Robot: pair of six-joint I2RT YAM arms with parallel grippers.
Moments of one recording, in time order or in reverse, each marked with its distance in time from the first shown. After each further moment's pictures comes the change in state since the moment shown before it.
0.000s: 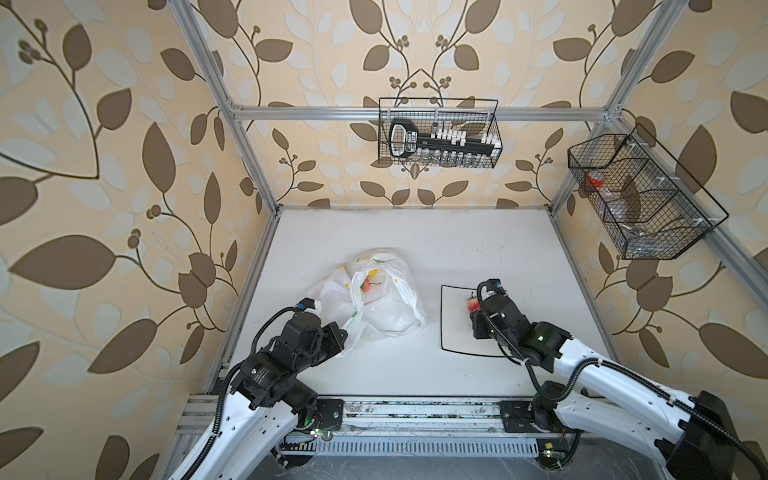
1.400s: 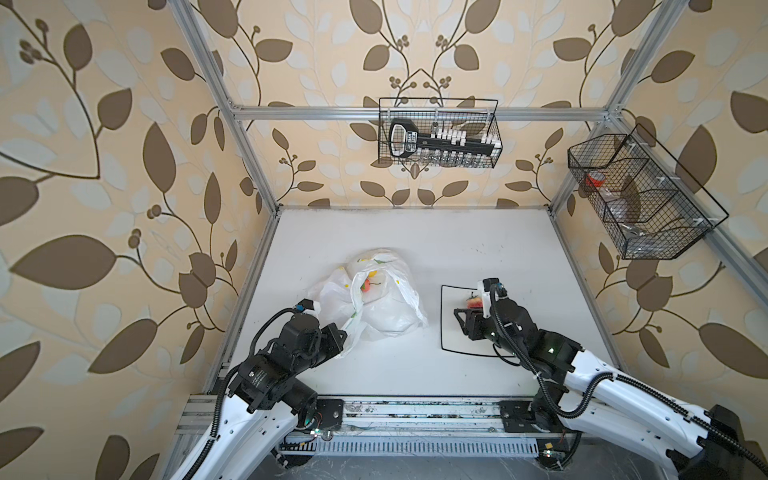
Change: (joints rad) left arm 0.000 -0.023 -0.001 -0.013 0.003 -0.002; right arm 0.119 -0.148 -0.010 0.199 -0.138 0.019
